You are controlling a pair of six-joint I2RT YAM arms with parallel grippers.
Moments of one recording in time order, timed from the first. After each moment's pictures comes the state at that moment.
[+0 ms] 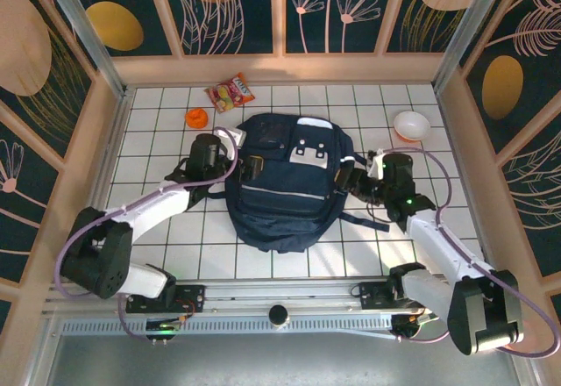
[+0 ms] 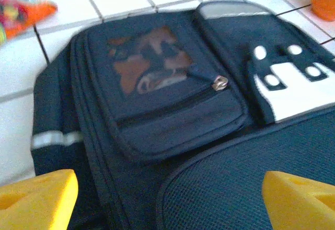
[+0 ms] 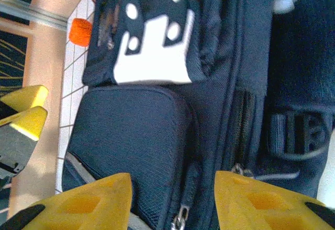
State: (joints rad) left arm -0.46 1.44 0.76 0.12 0.16 -0.14; right arm 0.24 1.01 0.51 -0.14 -0.49 0.73
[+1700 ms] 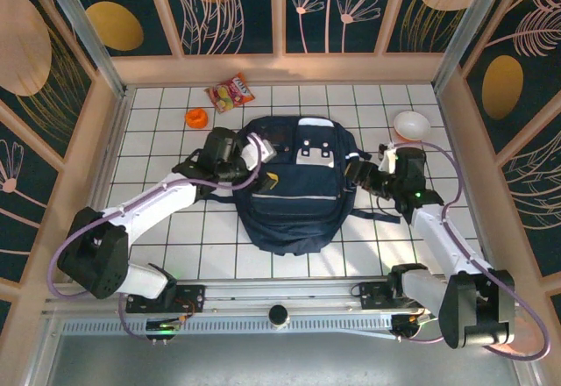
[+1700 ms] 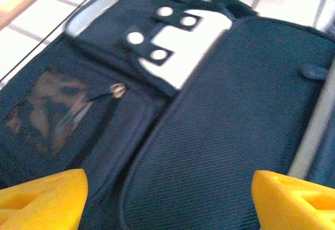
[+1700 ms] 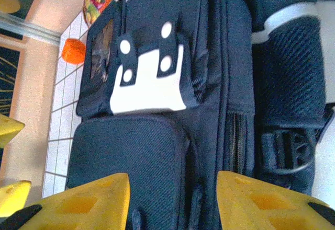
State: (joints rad) left arm -0.59 1.43 0.92 -0.15 0.36 0.38; right arm 0.11 1.03 0.57 -0.20 -0.54 0.60
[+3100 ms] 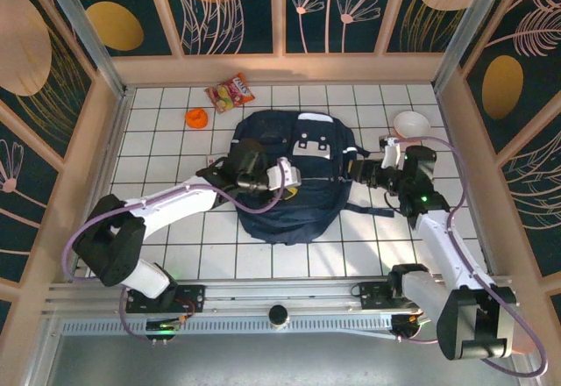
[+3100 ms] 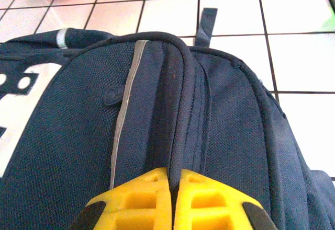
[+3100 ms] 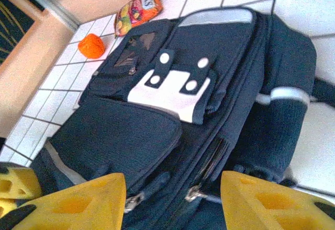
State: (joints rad) left arm -0.71 1.52 0.91 -0.07 0.55 0.53; right arm 0.07 0.98 0.59 -0.12 -0.60 0.18
